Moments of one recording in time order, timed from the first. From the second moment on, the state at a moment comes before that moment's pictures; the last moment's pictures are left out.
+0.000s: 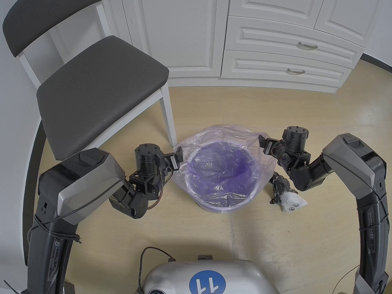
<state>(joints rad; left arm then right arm) -0.44 2.52 -1.30 -1.09 0.30 -0.31 0.24 2.48 -1.41 -0.94 -0.27 0.24</state>
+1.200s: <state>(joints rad) -0.44 2.35 -1.12 -0.90 0.30 -0.29 0.24 2.30 -1.16 -0.82 -0.22 0.19</state>
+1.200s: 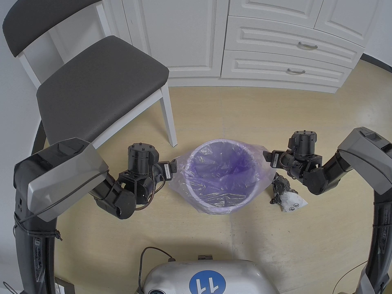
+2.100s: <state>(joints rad) -0.45 2.19 -0.88 -0.90 0.11 -0.14 0.22 2.18 -0.88 -0.83 -0.12 -0.08</state>
